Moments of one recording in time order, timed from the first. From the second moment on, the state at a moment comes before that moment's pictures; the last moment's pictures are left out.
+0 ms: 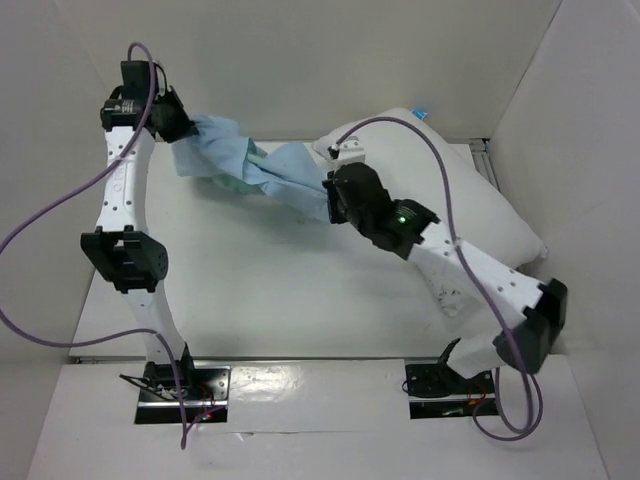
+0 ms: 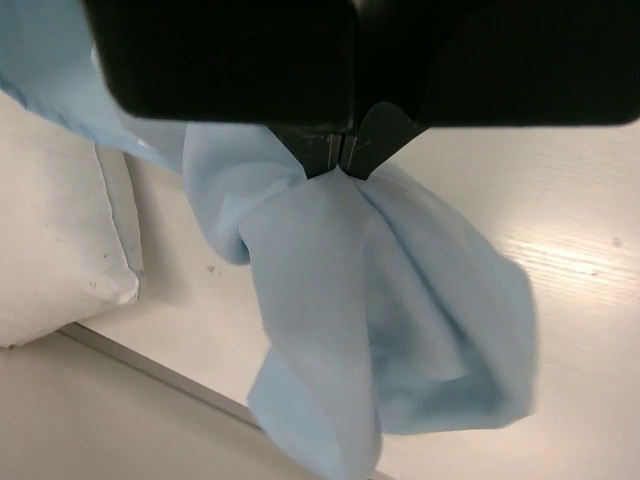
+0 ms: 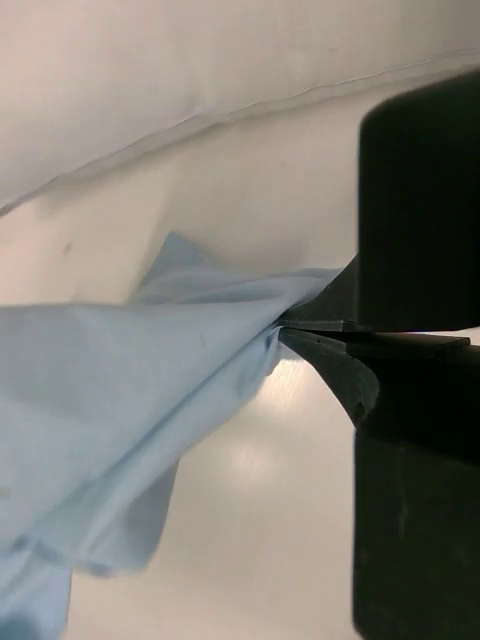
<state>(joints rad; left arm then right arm) 0.08 2.03 2.34 -0.99 0.12 -0.45 0.83 1.49 1.43 -0.54 0.46 0.32</state>
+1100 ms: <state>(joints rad) -0.45 1.85 1.50 -0.96 -0.12 -0.40 0.64 1.44 1.26 -0.76 0.39 0.52</state>
